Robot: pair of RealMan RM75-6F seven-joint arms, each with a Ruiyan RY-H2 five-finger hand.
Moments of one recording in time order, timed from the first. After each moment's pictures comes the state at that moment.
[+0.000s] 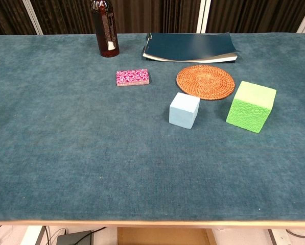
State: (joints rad) left arm -0.10 -1.04 0.07 -1.54 1.52 1.61 -0.18; right arm 0.05 -1.08 0.09 -1.57 -1.54 1.53 0.09
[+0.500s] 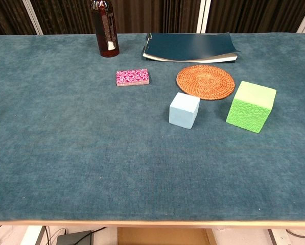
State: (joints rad) left arm -0.09 -1.04 0.03 -1.55 1.48 1.57 -0.13; right arm 0.05 -1.08 0.09 -1.58 -1.51 1.51 0.12
